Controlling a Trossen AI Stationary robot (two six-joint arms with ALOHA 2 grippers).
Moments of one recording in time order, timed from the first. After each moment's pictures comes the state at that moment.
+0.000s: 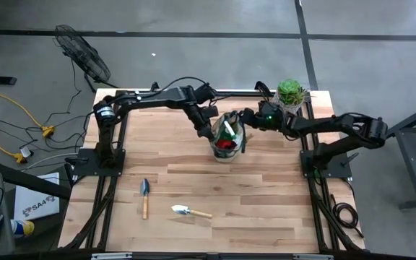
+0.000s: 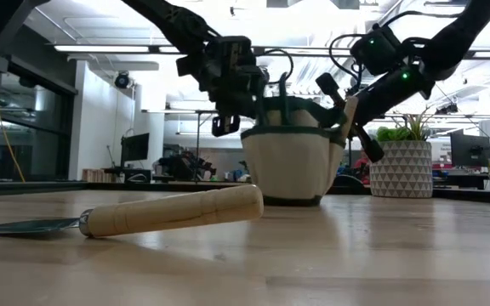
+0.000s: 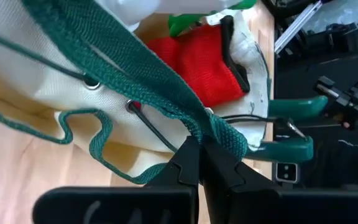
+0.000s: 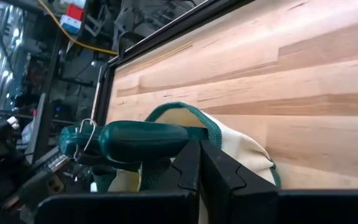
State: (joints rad) left arm 0.43 1.92 1.52 -0.66 0.79 -0.12; right arm -0.48 1.35 0.50 0.39 0.03 1.16
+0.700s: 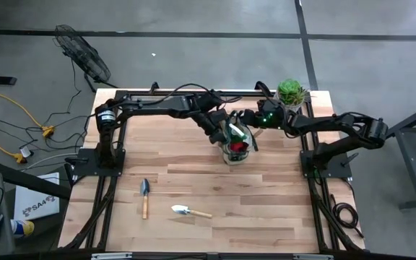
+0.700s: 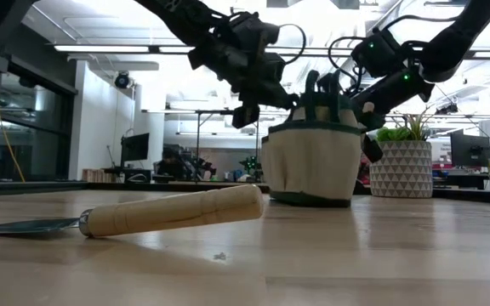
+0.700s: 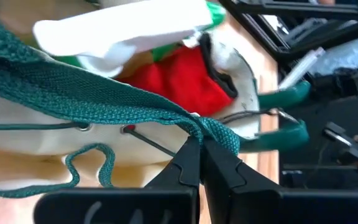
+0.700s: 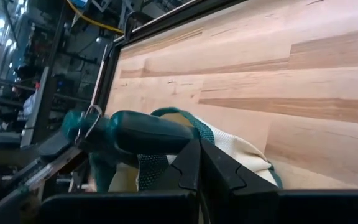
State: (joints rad) left arm 0.32 1.92 1.52 -0.39 0.63 -0.37; right arm -0.52 1.35 0.50 0.39 -0.10 1.06
